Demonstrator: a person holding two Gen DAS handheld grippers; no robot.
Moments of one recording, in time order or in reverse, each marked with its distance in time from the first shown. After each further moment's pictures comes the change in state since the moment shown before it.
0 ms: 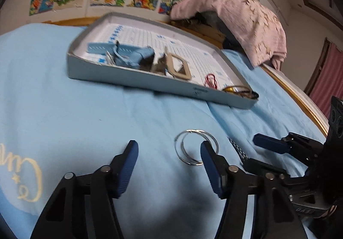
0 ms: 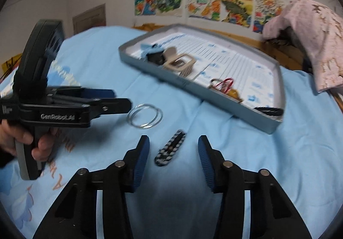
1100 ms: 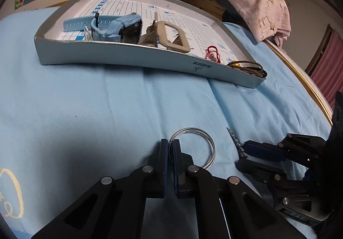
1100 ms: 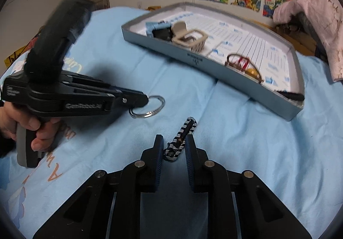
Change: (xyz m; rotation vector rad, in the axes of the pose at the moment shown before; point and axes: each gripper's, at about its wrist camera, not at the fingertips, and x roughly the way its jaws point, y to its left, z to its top) left arm 0.035 -0.005 0.003 0.036 0.166 -0.011; right arm 0.025 0.002 -0.004 0.012 0.120 0.055
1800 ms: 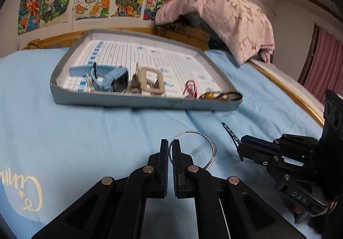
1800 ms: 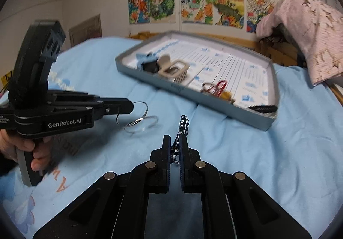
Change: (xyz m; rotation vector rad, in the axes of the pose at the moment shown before) left arm -0.051 -0.022 0.005 0.065 -0.212 0.002; right arm -0.044 -0.012 -0.002 0.070 -0.203 -0.051
